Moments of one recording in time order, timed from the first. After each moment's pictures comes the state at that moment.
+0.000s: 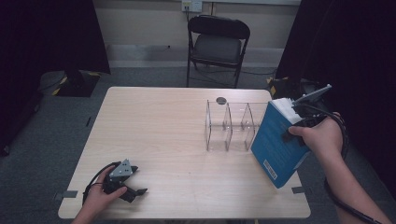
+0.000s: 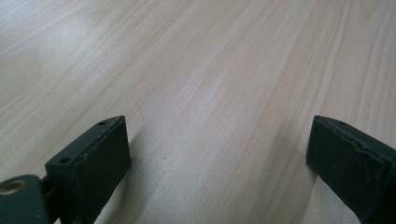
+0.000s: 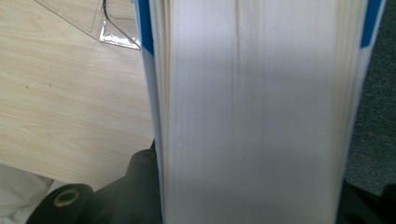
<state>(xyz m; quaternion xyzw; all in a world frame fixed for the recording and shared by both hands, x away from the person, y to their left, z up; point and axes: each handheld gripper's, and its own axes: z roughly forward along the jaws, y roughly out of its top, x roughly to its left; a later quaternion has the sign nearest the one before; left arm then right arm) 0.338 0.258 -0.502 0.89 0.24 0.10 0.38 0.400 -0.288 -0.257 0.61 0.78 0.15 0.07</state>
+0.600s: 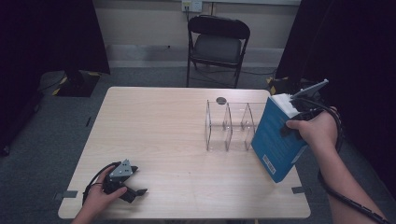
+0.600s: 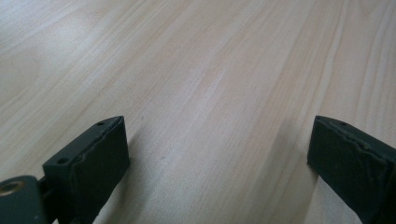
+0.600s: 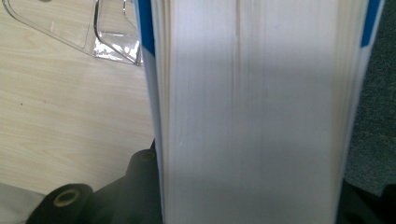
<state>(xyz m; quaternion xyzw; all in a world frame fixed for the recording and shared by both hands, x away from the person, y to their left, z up) 0.338 0.257 -0.502 0.89 0.24 0.10 0.38 0.417 -0.286 -0.257 0.62 0.77 0.14 0.08</state>
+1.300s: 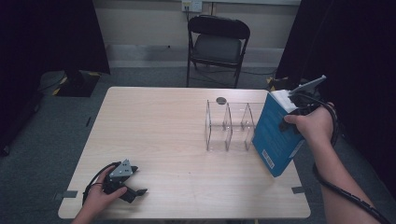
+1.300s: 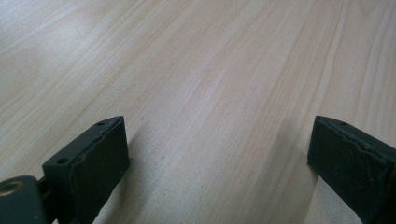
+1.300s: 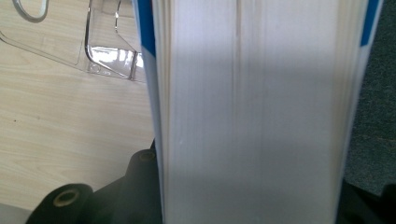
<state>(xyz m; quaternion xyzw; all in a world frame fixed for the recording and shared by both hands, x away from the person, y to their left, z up) 0.338 0.257 -0.502 0.89 0.24 0.10 0.38 0.435 -0.287 -0.260 0.63 0.76 0.15 0.09</state>
